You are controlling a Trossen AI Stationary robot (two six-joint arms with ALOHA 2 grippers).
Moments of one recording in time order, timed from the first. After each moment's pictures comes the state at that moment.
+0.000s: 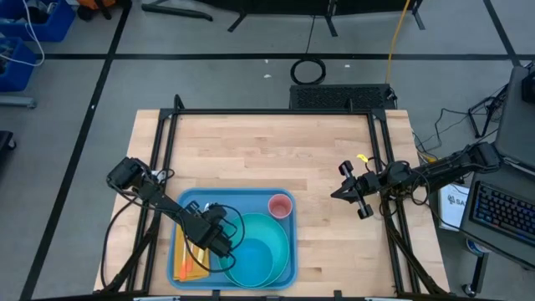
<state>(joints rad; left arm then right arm) -0.61 1.85 1.08 -1.08 -0.19 -1.43 0.17 0.72 0.02 0.96 -0.16 0.04</state>
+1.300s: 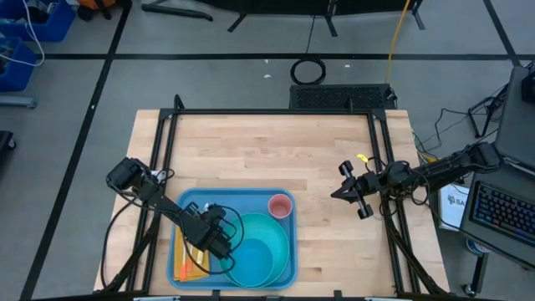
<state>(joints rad) -0.62 1.85 1.10 -1.10 -0.22 -1.48 0.17 0.72 0.02 0.96 -0.16 0.04</state>
